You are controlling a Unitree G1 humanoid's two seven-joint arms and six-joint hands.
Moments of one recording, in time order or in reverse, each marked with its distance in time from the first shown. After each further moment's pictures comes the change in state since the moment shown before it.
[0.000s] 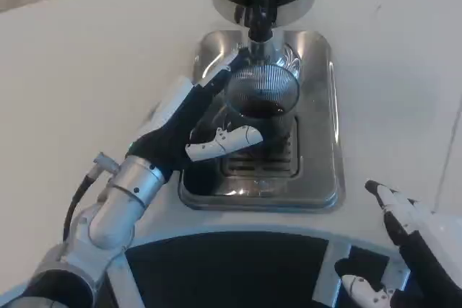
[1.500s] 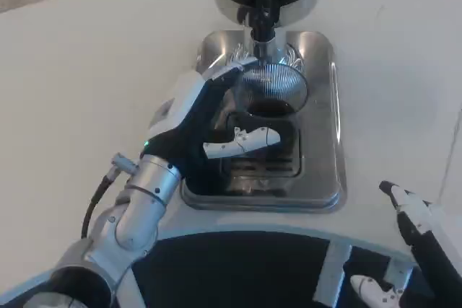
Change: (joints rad) left arm -0.019 -0.043 -0.067 -0.001 0.106 0.066 0.223; right arm 0.012 0.046 -0.014 -0.024 -0.044 0.012 0.020
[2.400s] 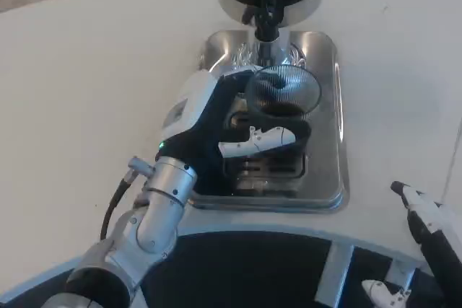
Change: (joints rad) left arm -0.005 -0.052 -0.027 -0.009 0.012 0.045 0.085; right arm -0.009 0.031 -0.020 0.000 -0.016 0.019 0.018
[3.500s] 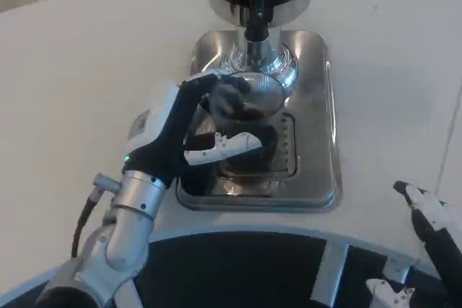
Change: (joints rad) left arm 0.083 0.075 0.038 -0.030 -0.008 -0.082 0.063; right arm -0.010 -0.001 -0.017 0.004 0.016 0.003 0.000
